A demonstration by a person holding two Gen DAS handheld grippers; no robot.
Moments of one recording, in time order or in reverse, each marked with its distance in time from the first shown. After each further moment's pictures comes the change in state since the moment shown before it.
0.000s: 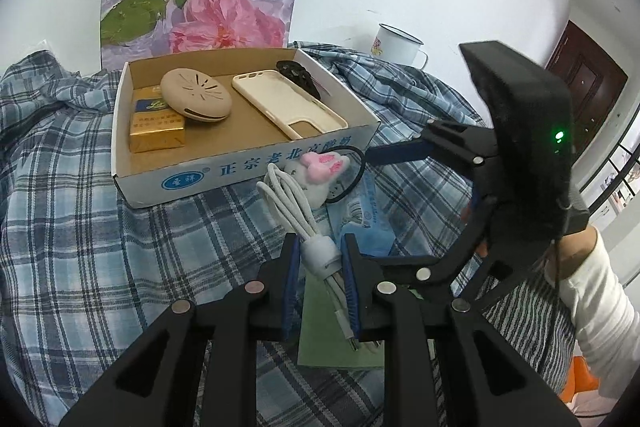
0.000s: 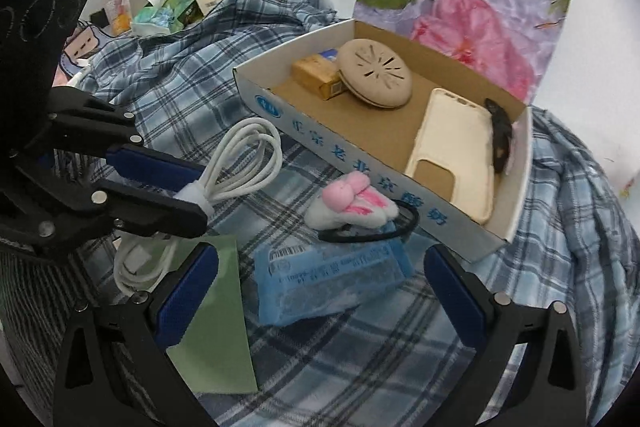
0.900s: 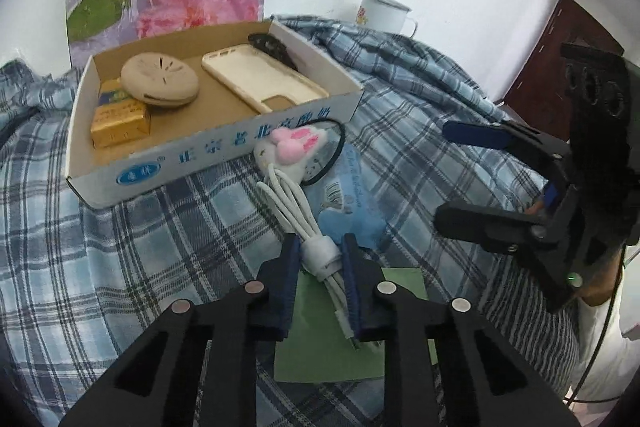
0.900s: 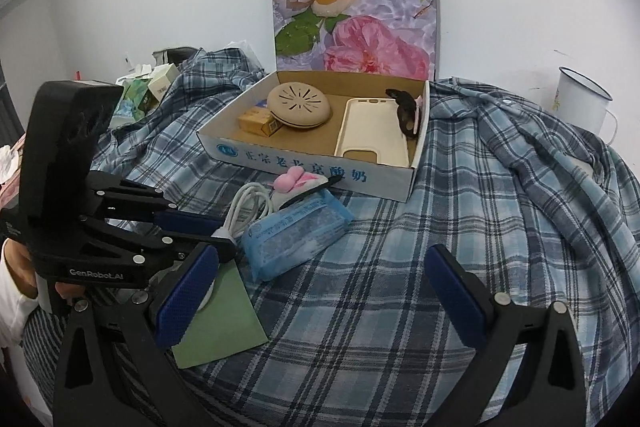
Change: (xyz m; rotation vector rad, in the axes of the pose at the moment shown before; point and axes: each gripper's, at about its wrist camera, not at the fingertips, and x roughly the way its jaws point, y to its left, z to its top) left arm 0.024 -0.015 0.000 0.071 0.072 -0.013; right arm -0.065 -0.009 -0.051 0.323 -0.209 -0.107
